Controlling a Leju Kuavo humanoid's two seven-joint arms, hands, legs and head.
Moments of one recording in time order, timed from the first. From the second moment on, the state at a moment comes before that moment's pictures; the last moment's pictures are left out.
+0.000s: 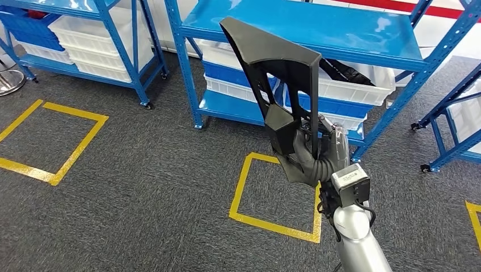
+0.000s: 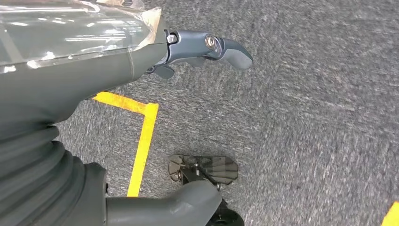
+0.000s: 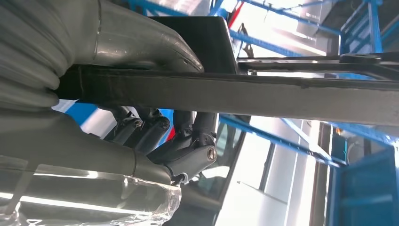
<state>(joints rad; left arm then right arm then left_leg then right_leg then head) -0.07 -0.16 0.91 -0.21 -0.79 0.16 -0.52 -0.24 -0.10 0.28 -1.73 0.16 -0.11 -0.44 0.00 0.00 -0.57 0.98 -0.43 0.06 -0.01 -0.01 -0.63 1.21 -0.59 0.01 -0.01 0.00</state>
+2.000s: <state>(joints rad) -0.10 -0.08 0.89 -0.21 -0.86 0.08 -0.51 -0.13 -0.09 0.38 -1.74 0.06 -0.20 -0.57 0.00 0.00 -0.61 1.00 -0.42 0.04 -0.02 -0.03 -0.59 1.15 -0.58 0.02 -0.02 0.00</state>
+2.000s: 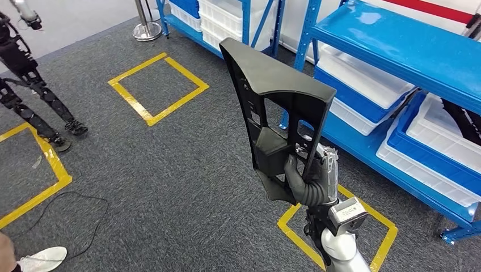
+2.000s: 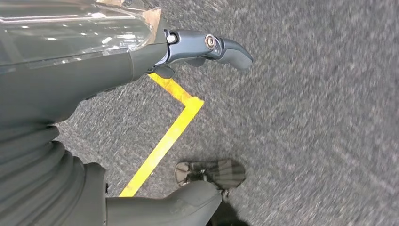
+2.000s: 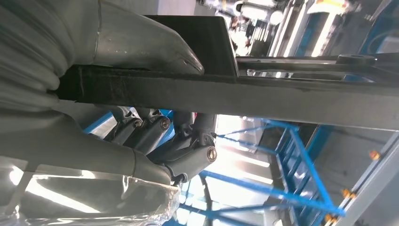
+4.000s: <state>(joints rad) -0.09 -0.08 0.95 -0.23 -0.83 0.14 -0.49 -0.07 -0.04 0.21 -1.74 0.06 -0.06 -0.50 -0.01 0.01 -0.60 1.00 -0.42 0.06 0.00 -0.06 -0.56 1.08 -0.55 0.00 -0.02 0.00</state>
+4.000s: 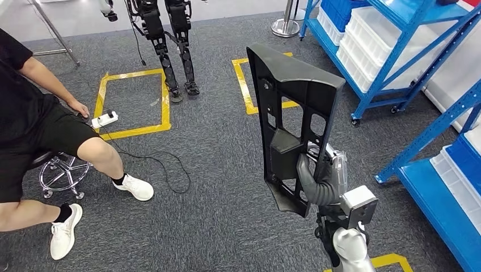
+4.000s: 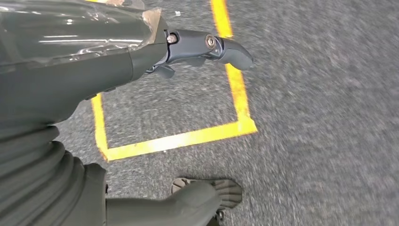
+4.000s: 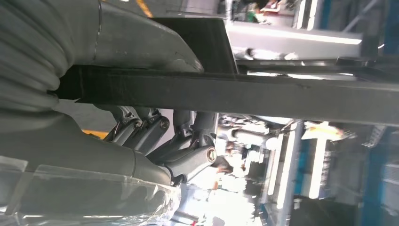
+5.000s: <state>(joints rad) -0.06 -0.12 0.95 -0.21 -0.87 0.13 -0.43 0.03 -0.07 0.20 -1.82 0.09 -0.09 -0.54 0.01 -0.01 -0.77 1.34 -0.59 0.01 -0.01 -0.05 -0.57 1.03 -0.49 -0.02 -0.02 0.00</state>
